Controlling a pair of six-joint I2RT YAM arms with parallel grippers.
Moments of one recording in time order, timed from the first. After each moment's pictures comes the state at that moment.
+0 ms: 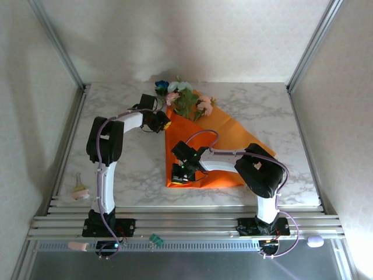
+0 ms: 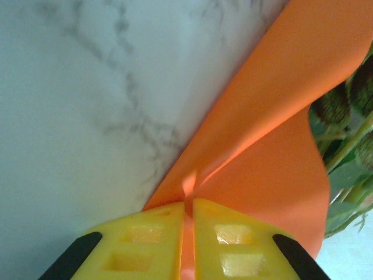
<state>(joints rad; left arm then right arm) -0.22 2.25 1.56 -0.29 0.46 -1.06 0.97 1.89 1.10 -0.40 -0.38 0.97</state>
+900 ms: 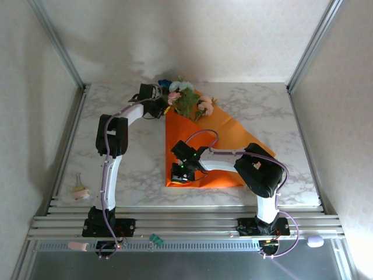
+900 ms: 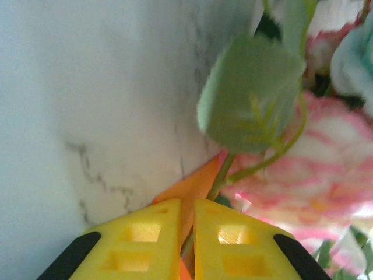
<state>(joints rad) -0.17 2.51 1.96 -0.27 0.46 -1.12 0.97 1.90 1.10 -0.39 -0.38 0.98</state>
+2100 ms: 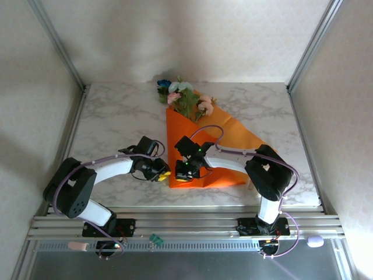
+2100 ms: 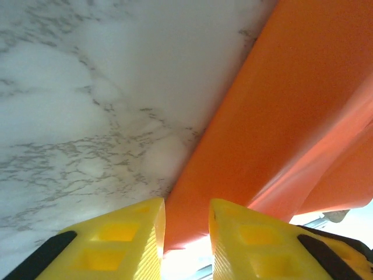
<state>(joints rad) -0.49 1.49 0.67 -0.33 0.47 -1.14 0.93 1.80 1.12 -0.53 -0.36 0.93</state>
